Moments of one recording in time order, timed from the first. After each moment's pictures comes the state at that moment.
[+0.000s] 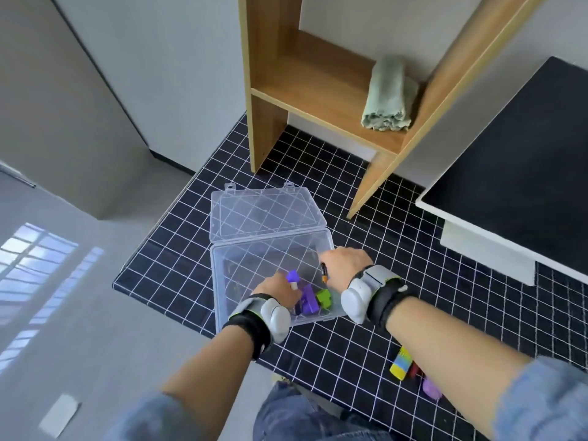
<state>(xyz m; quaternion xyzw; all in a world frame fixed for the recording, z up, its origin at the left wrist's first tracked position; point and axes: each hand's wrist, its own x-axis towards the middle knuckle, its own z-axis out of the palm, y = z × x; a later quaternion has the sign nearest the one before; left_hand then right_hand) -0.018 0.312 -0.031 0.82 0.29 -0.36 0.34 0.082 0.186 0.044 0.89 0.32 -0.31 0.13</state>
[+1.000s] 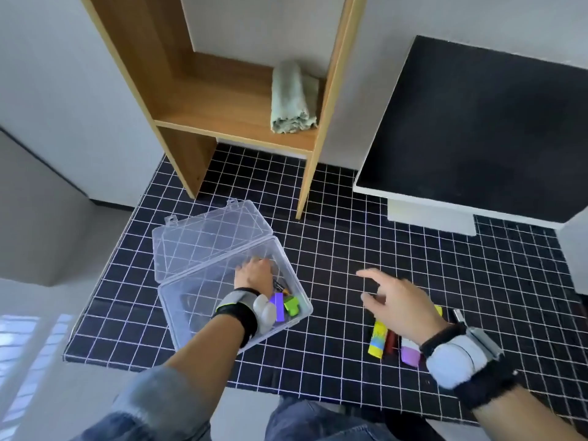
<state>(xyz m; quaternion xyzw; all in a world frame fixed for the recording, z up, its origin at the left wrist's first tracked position) 0.042 0.287 -0.027 0.95 0.08 -0.24 0.17 0.013 0.009 0.083 0.97 0.11 -0.19 -0.13</state>
